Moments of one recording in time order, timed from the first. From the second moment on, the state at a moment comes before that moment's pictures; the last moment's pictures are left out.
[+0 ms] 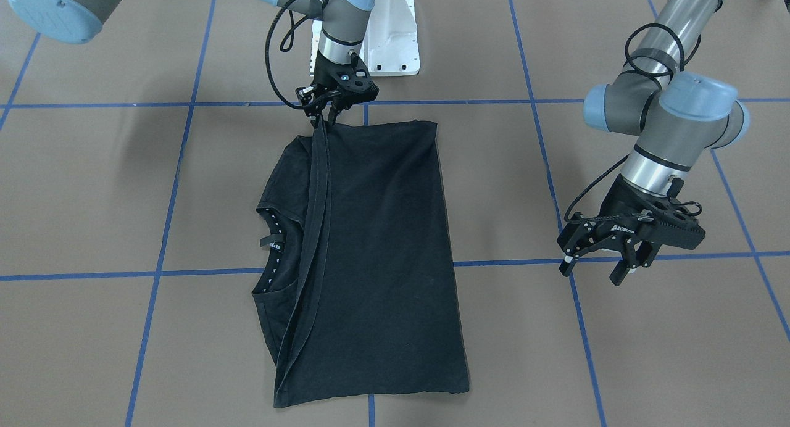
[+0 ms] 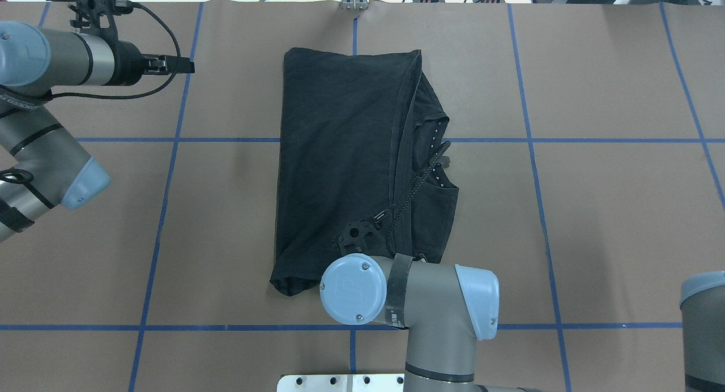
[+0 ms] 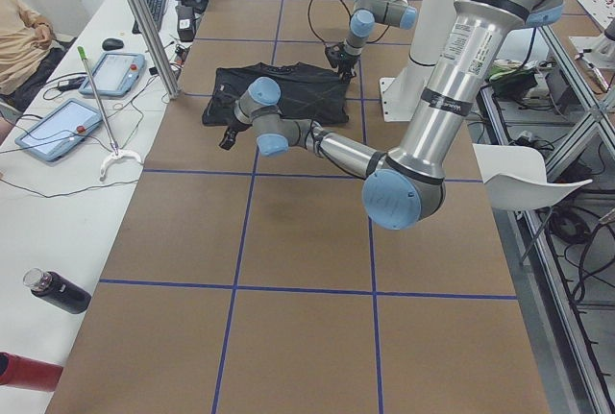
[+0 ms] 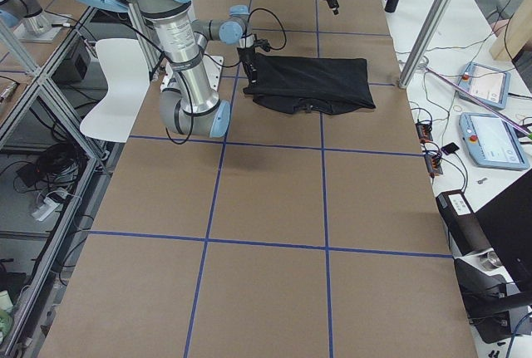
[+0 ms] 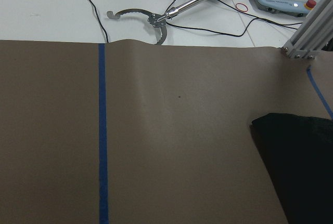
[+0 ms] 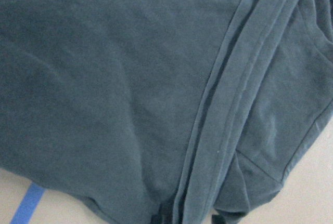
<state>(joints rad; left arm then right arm) -0.93 -1.96 -1.48 -2.44 -1.83 -0.99 0.20 -0.87 1.78 -1.97 1.49 0.94</state>
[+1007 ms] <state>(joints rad) -0.93 -1.96 -1.48 -2.44 -1.83 -1.00 0.19 -0.87 1.75 -1.97 1.48 0.92</state>
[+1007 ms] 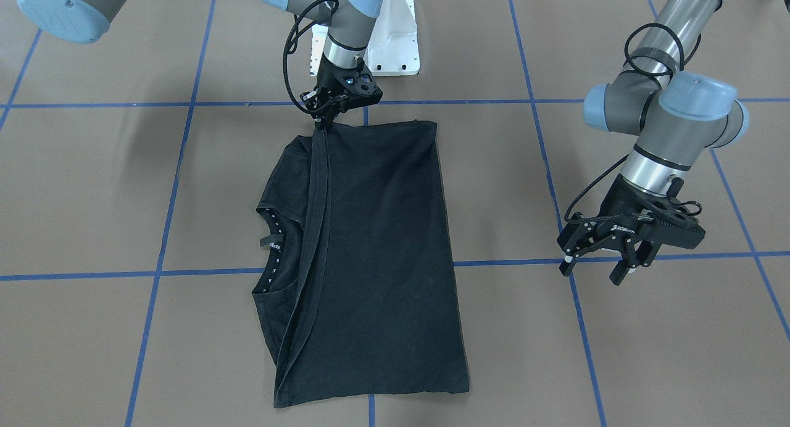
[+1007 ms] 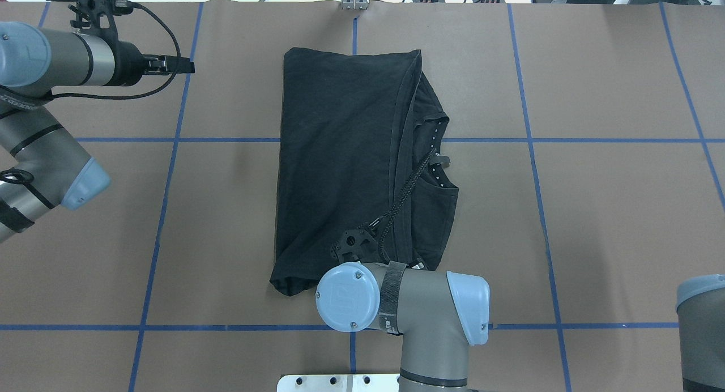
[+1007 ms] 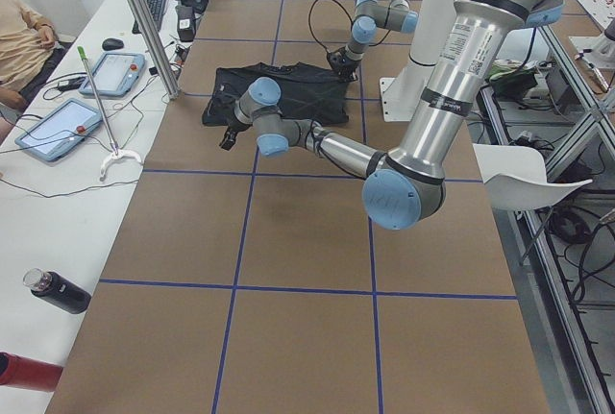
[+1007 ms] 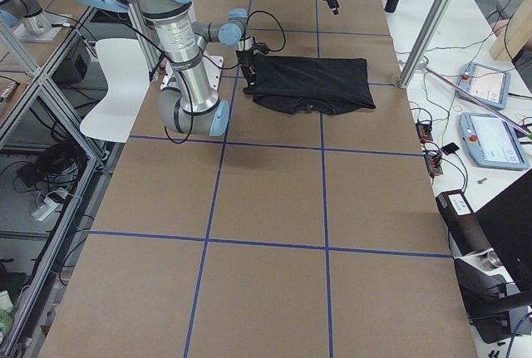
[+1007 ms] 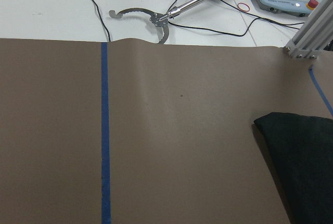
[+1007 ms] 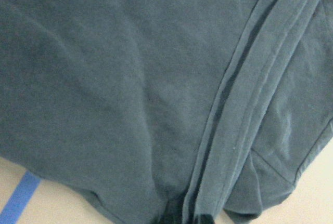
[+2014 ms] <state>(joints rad) -0.92 -1.97 -1.48 -2.44 -1.82 -1.05 0.27 -0.96 1.86 -2.02 1.65 1.16</state>
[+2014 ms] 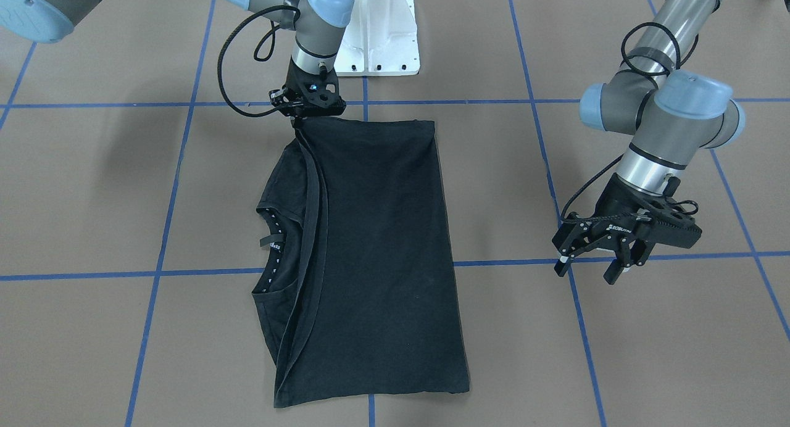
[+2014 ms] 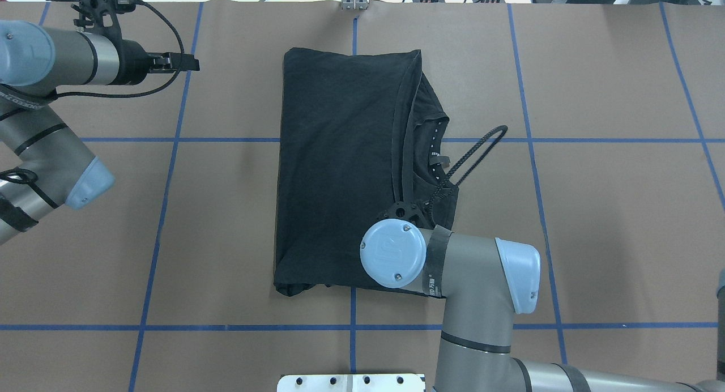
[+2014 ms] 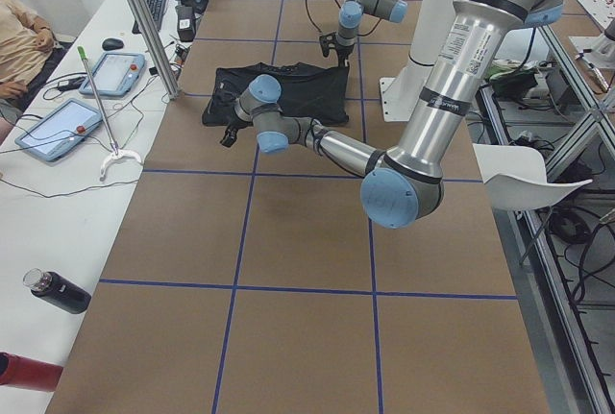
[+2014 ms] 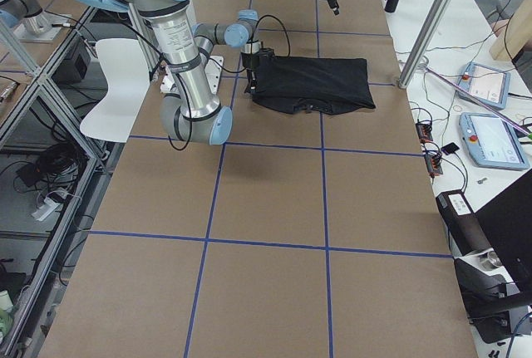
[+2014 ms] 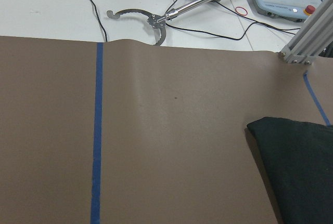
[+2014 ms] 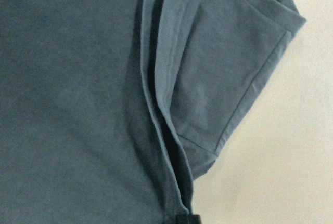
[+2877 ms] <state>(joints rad) -0.92 -1.97 -1.48 -2.44 -1.82 -1.05 0.31 -1.07 1.90 -1.79 1.72 1.41</state>
